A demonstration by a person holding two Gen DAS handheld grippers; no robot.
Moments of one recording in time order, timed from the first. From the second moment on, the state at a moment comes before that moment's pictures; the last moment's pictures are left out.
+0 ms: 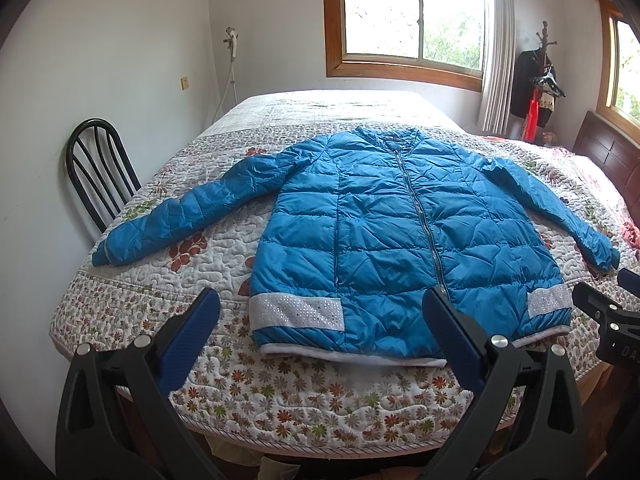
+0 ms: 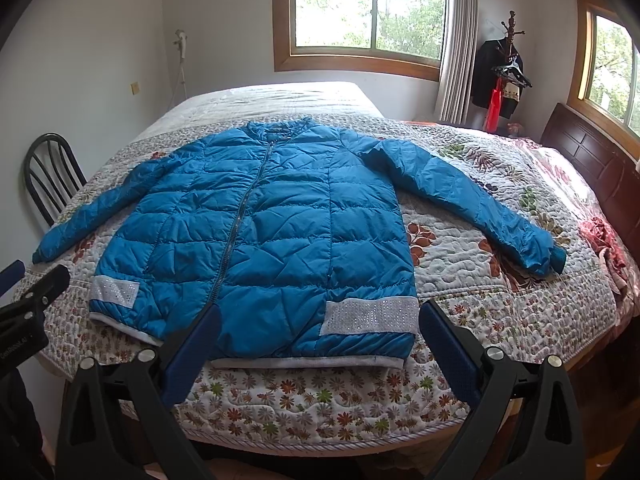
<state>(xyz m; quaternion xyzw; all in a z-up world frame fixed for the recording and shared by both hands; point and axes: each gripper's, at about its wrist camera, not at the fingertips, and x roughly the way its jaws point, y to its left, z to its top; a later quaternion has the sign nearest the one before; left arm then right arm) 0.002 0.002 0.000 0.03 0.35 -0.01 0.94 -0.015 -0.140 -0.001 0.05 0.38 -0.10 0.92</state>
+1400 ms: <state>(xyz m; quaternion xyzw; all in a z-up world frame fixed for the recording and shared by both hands) 0.017 0.008 -0.006 0.03 0.35 0.00 0.93 0.001 -0.140 -0.008 0.05 0.39 -0.10 0.91</state>
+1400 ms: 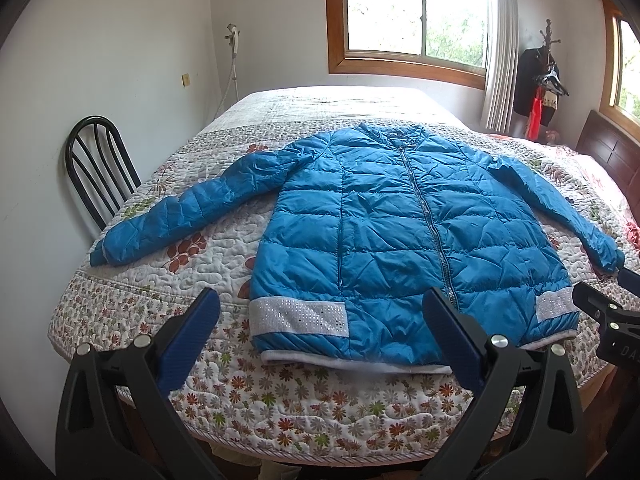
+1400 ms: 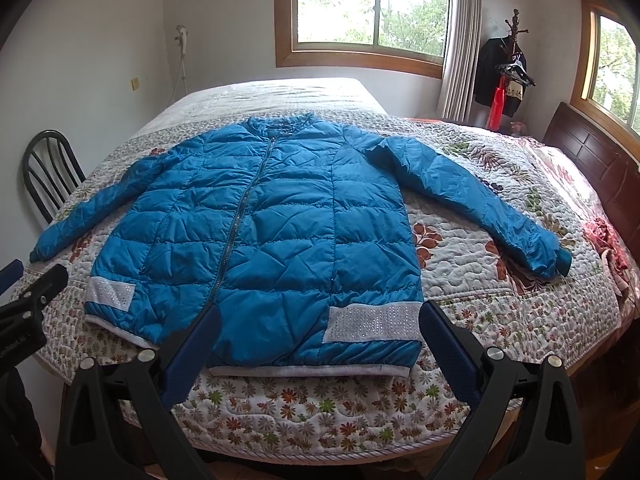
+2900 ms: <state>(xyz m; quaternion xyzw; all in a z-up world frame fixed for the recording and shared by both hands) 0.190 0.213 -0.144 -0.08 0.46 0.10 0.88 0.060 -0.605 -0.171 0.47 0.41 -0.33 0.70</state>
